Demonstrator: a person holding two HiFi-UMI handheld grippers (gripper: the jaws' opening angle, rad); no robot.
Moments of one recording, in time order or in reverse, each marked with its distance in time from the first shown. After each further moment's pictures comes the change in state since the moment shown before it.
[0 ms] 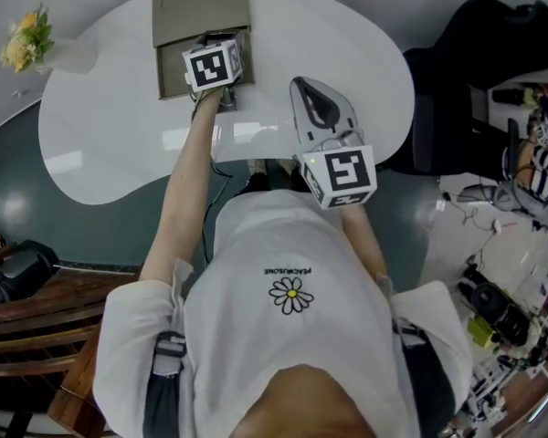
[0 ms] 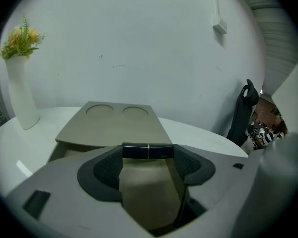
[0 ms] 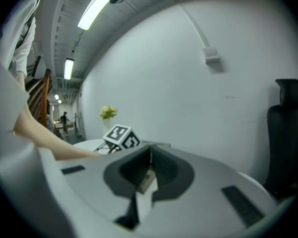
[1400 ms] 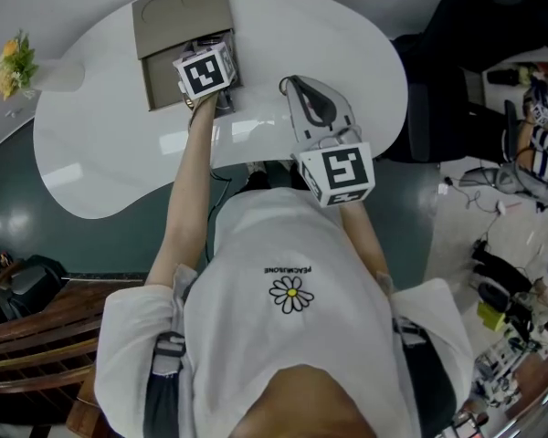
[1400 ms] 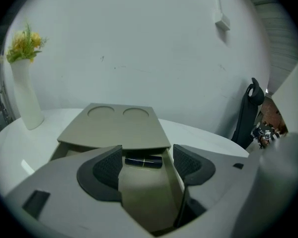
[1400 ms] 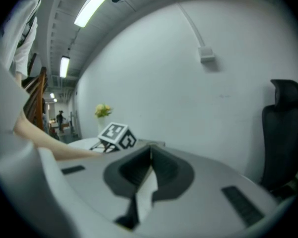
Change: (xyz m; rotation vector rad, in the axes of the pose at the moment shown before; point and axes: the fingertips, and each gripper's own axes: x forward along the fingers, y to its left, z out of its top) left arm 0.004 -0.005 0.002 -0.017 -0.003 0.075; right arm -0.003 -0.022 -0.006 0.008 0.014 -0.044
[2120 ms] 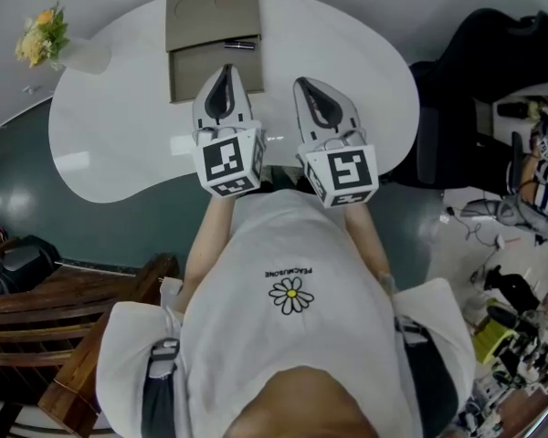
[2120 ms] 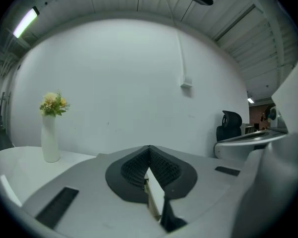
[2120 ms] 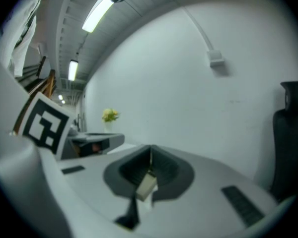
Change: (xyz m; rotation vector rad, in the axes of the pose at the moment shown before) left arm -0.192 -0.044 0.046 0.090 -0.588 -0.045; right arm 0.010 0.020 0.019 -0.034 -0.058 0.076
